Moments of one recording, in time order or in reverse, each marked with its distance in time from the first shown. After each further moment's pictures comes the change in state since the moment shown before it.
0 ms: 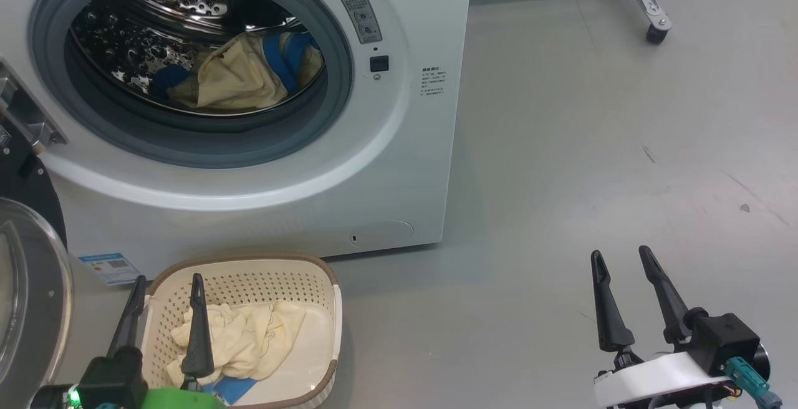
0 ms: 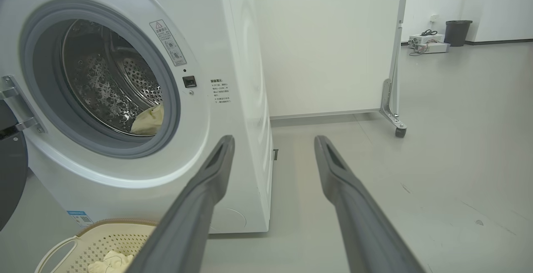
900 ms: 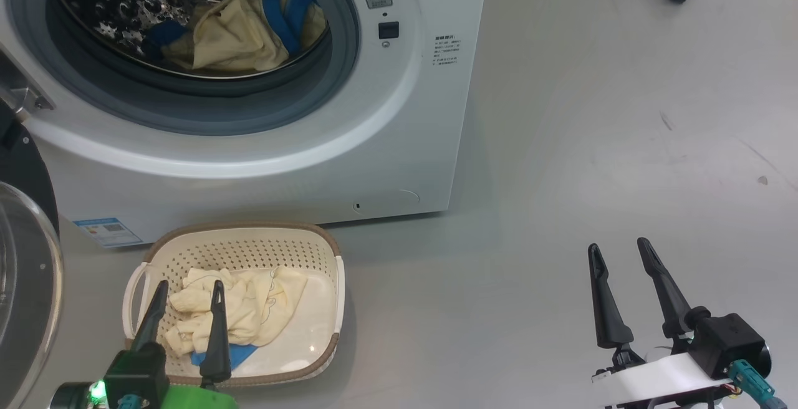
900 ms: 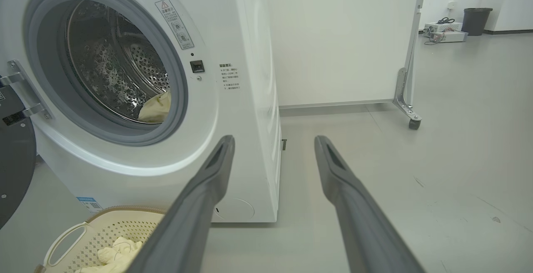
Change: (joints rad) left arm -0.002 0.000 -0.040 0.013 0.010 0.001 0.039; right arm 0.014 0.001 0.012 -0.066 -0.009 0.002 0.000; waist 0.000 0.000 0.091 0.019
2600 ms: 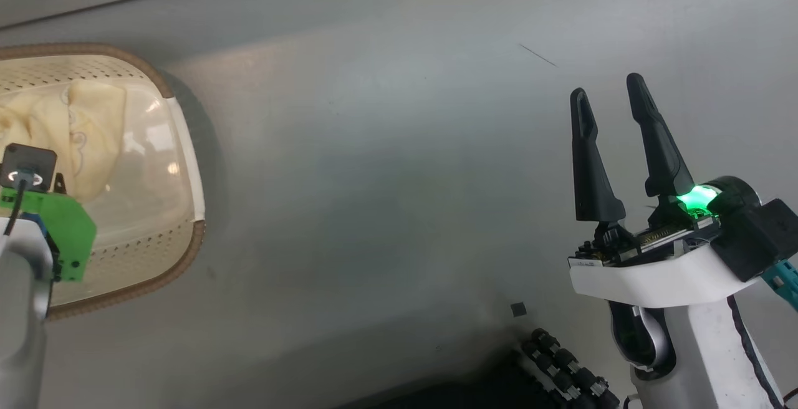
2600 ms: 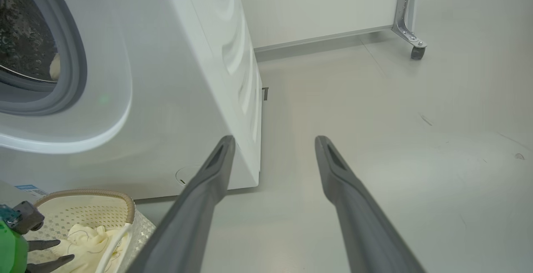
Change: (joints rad) left arm -0.693 0.268 -0.058 0.711 0.188 -0.019 0.360; right arm -0.306 -0.001 0.101 -0.152 0.120 0.009 0.000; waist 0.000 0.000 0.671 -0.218
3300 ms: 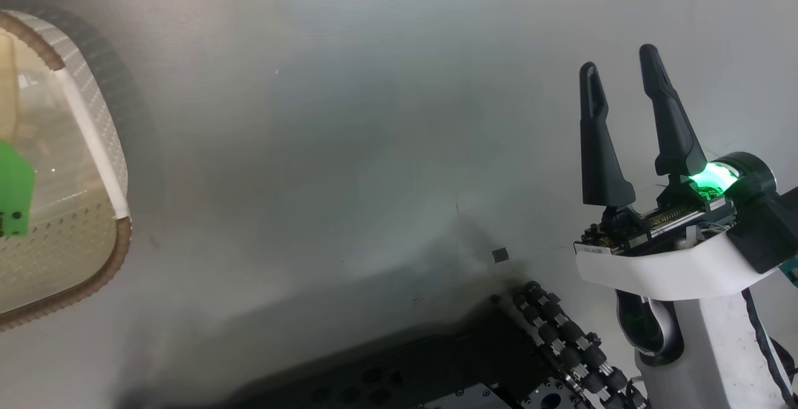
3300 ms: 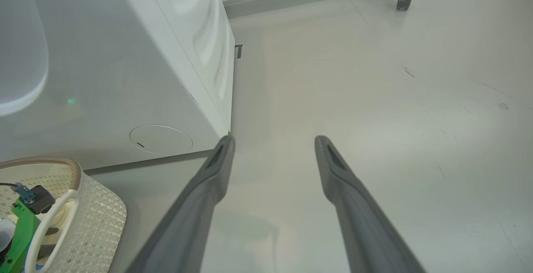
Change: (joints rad) left arm -0.198 0.056 0.035 0.157 0.016 0.003 0.052; right arm -0.049 0.001 -0.009 -0.040 -0.005 -0.028 0.000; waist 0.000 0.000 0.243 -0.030
